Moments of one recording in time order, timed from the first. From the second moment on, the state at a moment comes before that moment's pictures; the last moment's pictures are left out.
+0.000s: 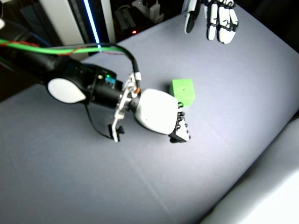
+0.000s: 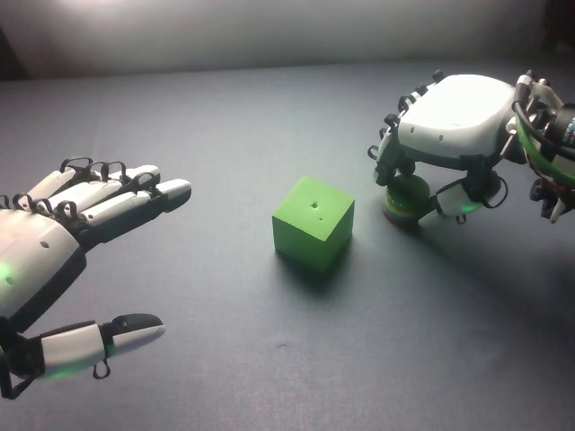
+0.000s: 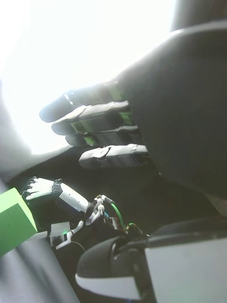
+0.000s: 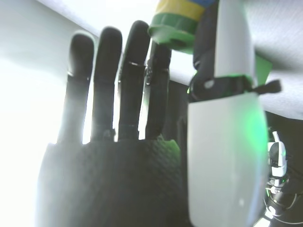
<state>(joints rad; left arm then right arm) 1.11 -0.91 0.89 -0.23 -1.36 0.81 -0.47 -1.31 1.50 -0.31 0.37 -0.78</state>
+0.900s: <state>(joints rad) 1.11 -0.91 0.89 -0.23 -1.36 0.81 -0.42 -1.21 1.34 -0.43 0.50 -0.78</state>
